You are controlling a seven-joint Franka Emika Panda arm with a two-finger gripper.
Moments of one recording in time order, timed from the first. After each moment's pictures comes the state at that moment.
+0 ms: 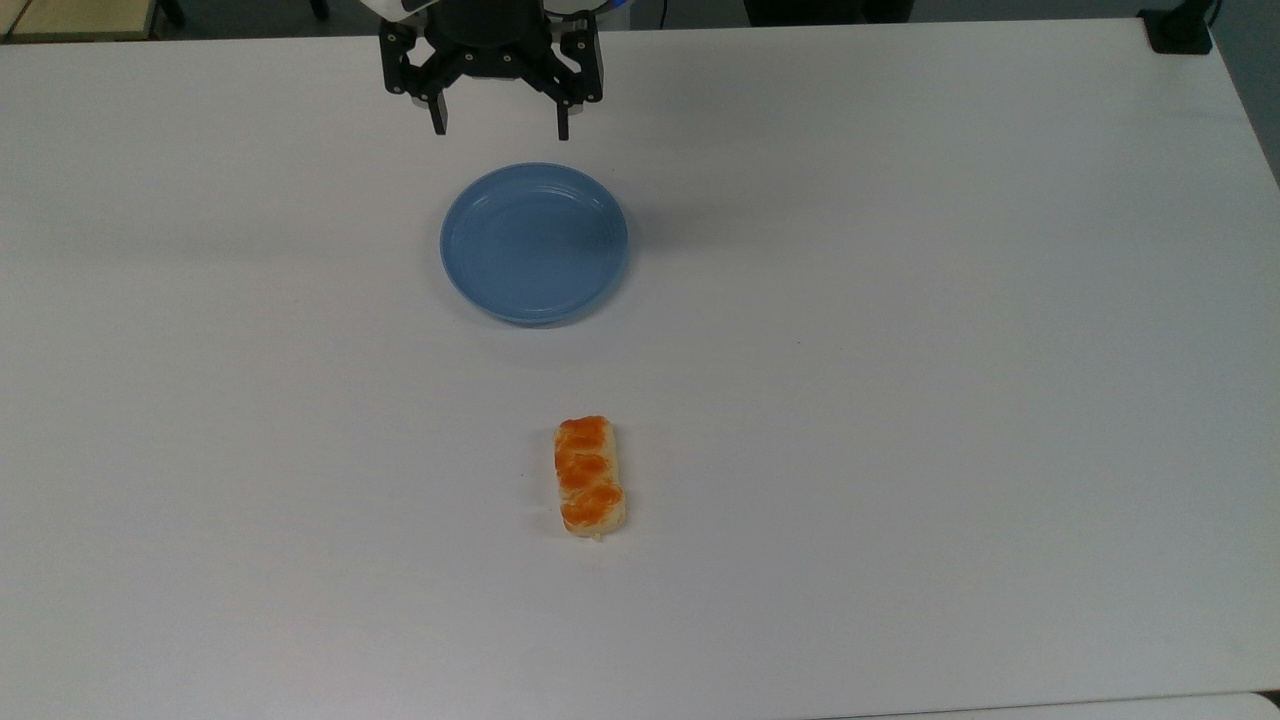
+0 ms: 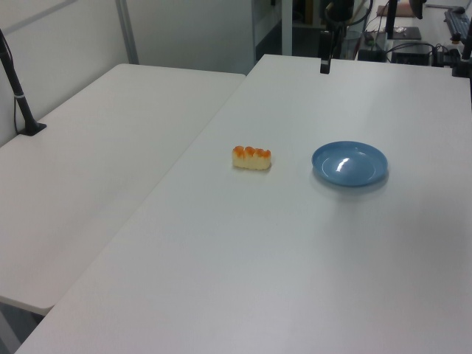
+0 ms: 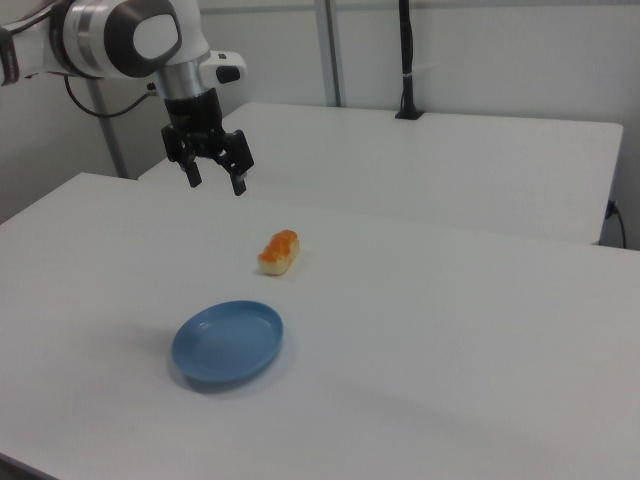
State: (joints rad) arm 0.07 0.12 -0.09 -1.55 -0.02 1.72 0.01
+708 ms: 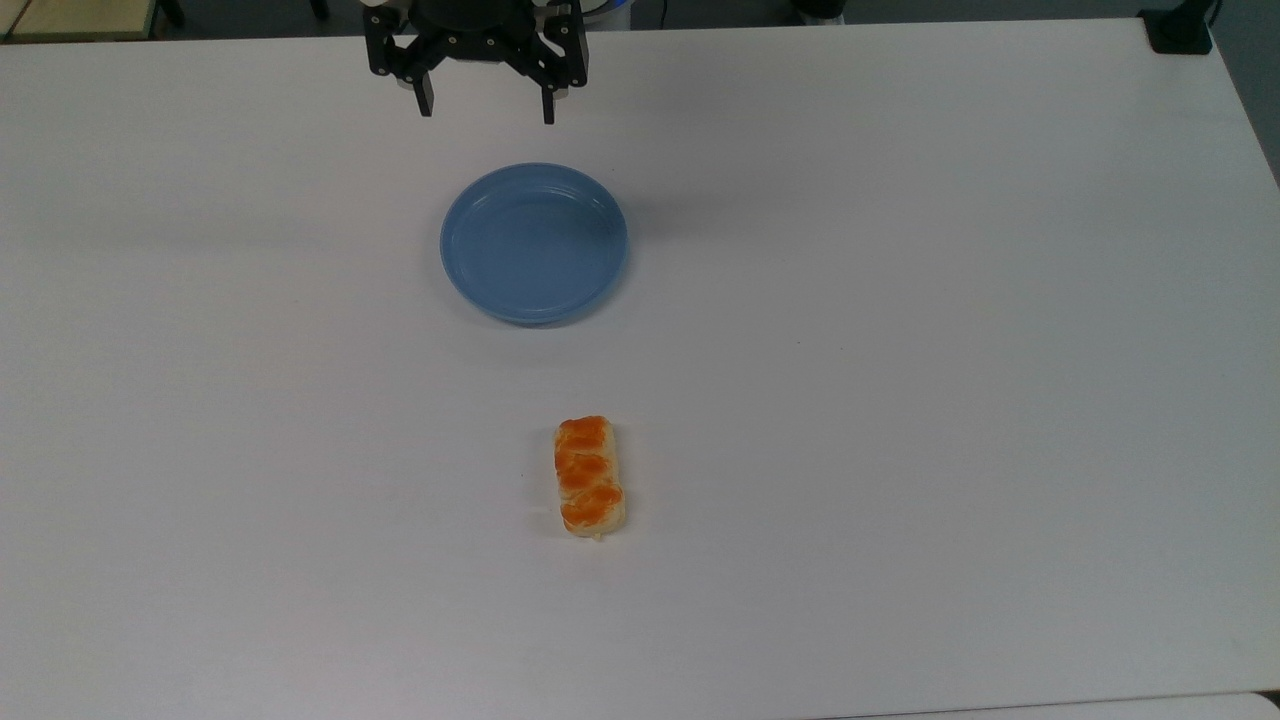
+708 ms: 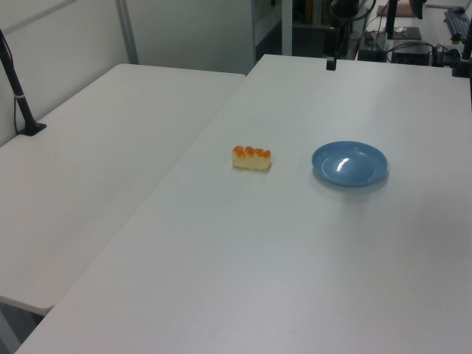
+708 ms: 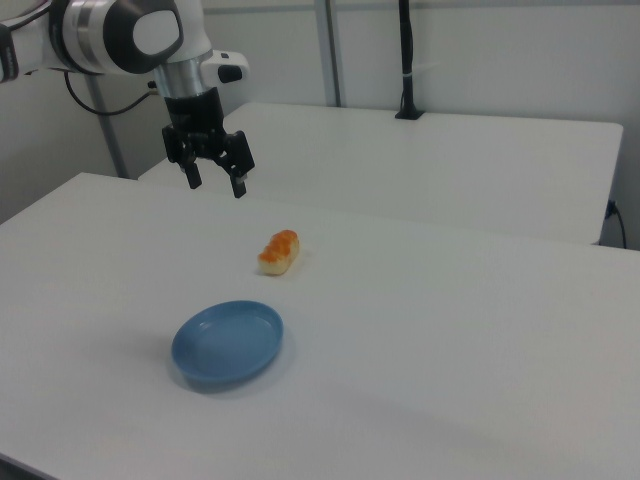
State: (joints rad) arm 0.07 0.11 -0.10 -1.55 -0.02 1.68 0.01
